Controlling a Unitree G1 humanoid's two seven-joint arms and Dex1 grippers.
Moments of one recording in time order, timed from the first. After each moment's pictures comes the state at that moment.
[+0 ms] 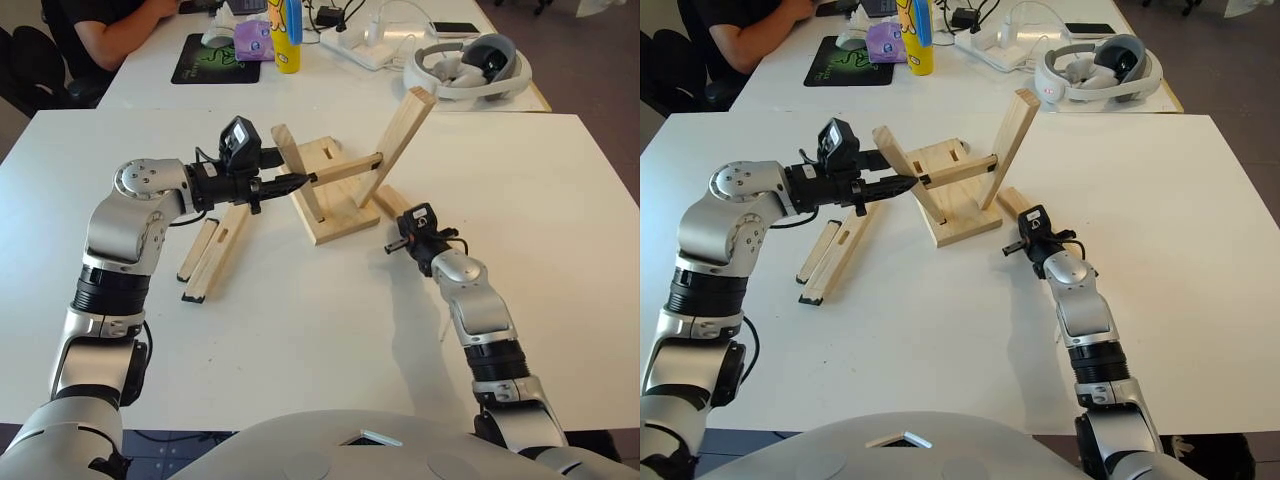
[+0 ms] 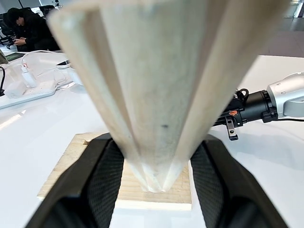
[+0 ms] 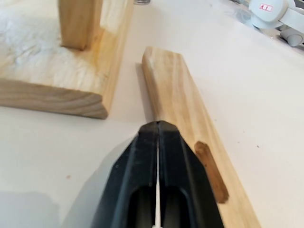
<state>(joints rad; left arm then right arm) -0.55 0.56 -0.14 -0.02 -0.38 0.52 -0.95 -0.18 -0.27 0.10 0.06 -0.07 0.45 0.27</state>
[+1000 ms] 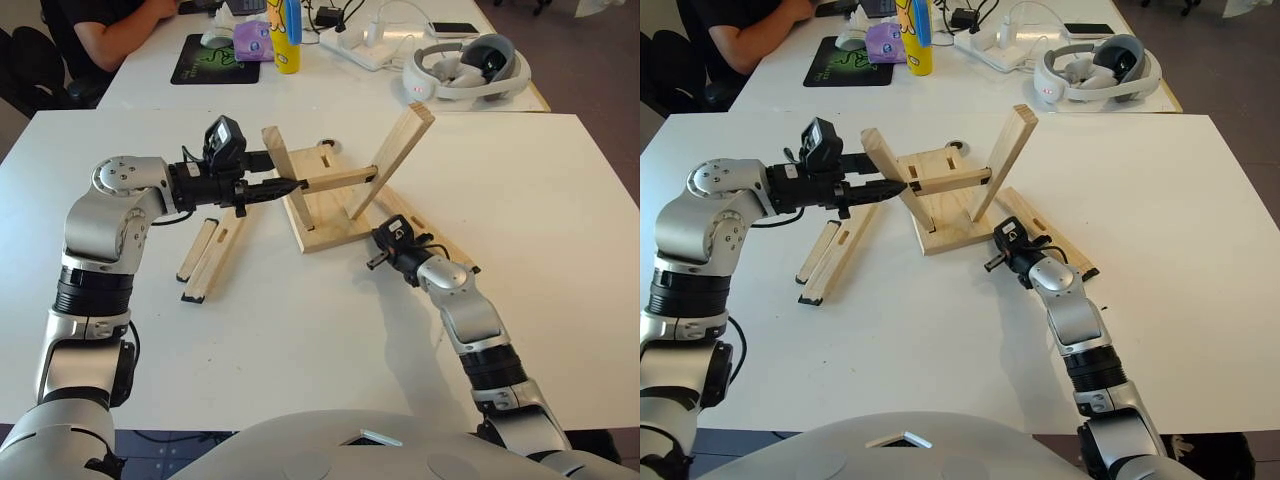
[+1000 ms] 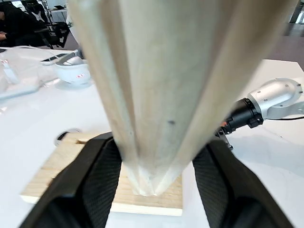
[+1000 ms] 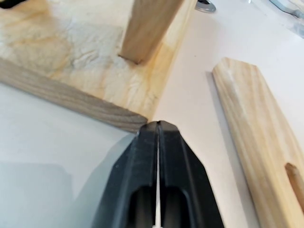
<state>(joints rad) -0.50 0.60 -0.11 -0.03 -0.43 0.57 -1.06 -0.15 -0.29 0.22 -0.01 -0.07 0.45 0.41</state>
